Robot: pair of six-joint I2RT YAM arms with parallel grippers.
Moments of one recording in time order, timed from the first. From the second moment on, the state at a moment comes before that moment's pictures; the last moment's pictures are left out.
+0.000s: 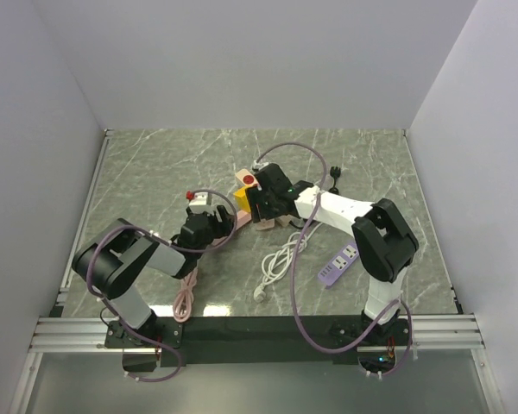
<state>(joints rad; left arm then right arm) -0.59 1.66 0.38 0.95 -0.27 -0.47 0.71 1.83 1.27 -0.36 0.06 0.34</state>
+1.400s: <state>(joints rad) -0.75 1.27 0.23 0.89 -0.39 -0.48 0.67 1.46 1.01 -0.03 -0.13 0.15</state>
